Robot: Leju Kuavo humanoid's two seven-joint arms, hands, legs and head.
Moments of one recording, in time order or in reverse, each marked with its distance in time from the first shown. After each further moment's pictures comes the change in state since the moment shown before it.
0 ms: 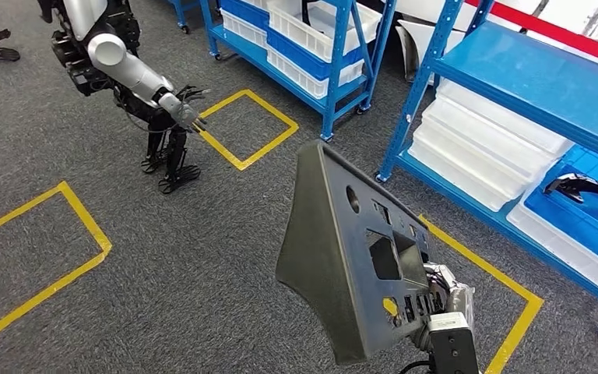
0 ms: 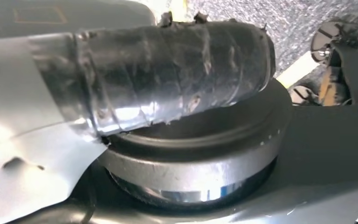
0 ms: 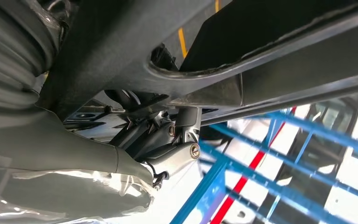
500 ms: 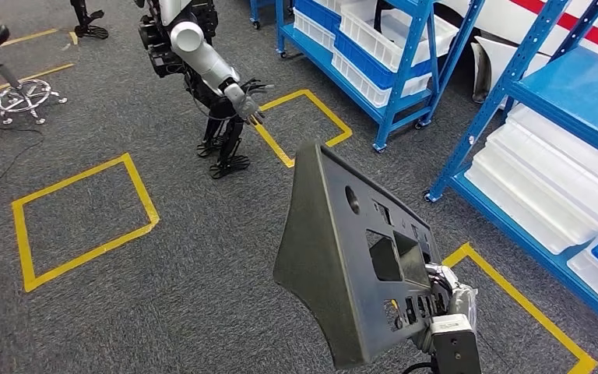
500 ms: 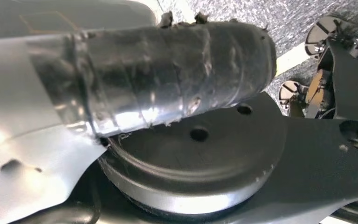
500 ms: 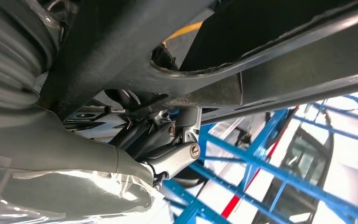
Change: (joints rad) left arm -0.014 0.003 -0.001 -0.002 0.000 -0.003 0.002; right arm -0.005 0.000 0.011 -0.020 0.011 0.001 0.022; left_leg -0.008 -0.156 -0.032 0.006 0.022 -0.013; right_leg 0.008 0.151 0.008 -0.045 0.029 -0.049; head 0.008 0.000
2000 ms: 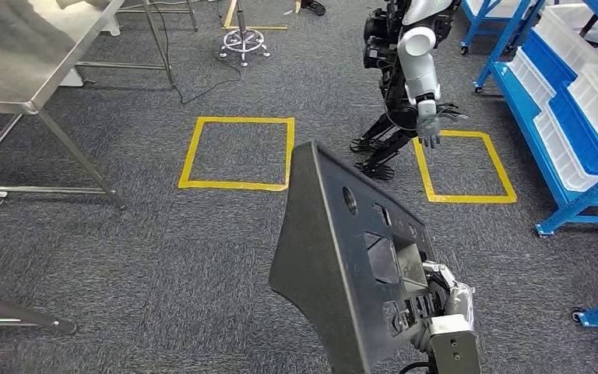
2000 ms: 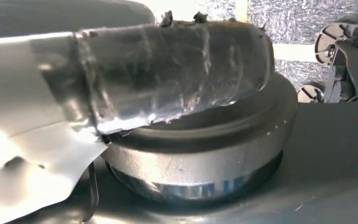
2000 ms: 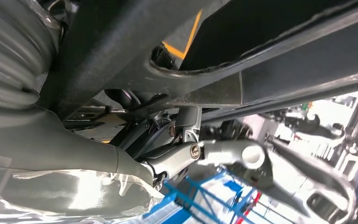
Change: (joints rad) left arm 0.013 0.005 0.000 0.010 -0.001 0.004 -0.005; right arm -0.007 0.011 0.003 -0.003 -0.007 0.016 -0.012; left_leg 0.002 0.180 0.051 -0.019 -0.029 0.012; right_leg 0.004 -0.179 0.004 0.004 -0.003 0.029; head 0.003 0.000
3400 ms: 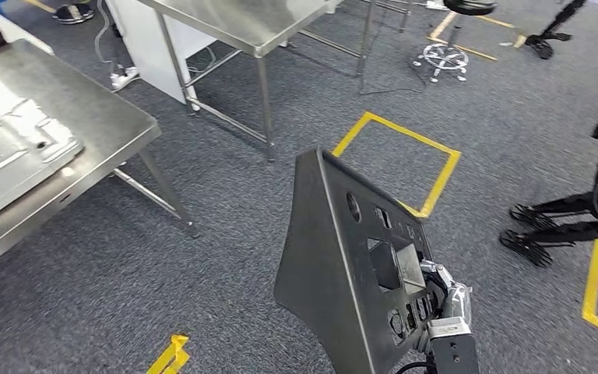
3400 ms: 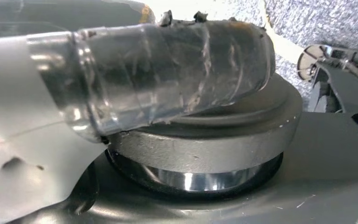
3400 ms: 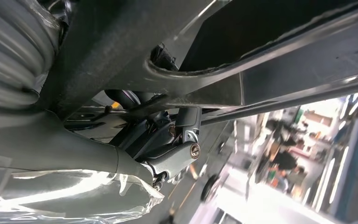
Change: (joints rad) left arm -0.041 0.101 -0.021 0.062 -0.125 0.061 0.073; right arm -0.004 0.006 -0.003 0.014 -0.029 0.029 -0.049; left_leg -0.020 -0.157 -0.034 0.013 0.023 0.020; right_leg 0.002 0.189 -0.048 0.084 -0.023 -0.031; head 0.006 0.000
